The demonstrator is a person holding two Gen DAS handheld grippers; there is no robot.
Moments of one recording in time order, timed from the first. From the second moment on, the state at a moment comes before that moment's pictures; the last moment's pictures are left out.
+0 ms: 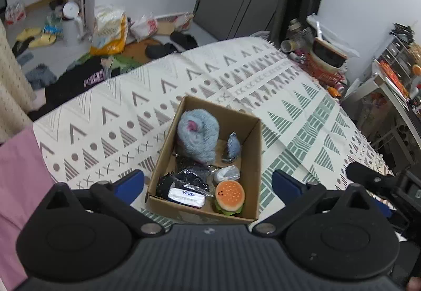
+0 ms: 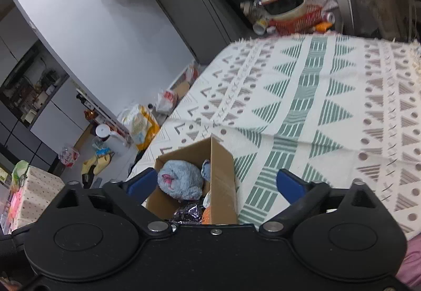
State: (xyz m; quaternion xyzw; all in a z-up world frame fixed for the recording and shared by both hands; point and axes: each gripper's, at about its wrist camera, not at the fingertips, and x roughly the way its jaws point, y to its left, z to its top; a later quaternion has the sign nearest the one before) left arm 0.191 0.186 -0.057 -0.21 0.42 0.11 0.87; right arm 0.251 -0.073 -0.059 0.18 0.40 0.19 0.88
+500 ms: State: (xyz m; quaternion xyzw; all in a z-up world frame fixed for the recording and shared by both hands) left arm 0.148 0.150 -0.017 -0.17 0.38 0.09 0.90; right arm 0.212 -0.123 -0.032 0.18 0.37 0.17 0.89
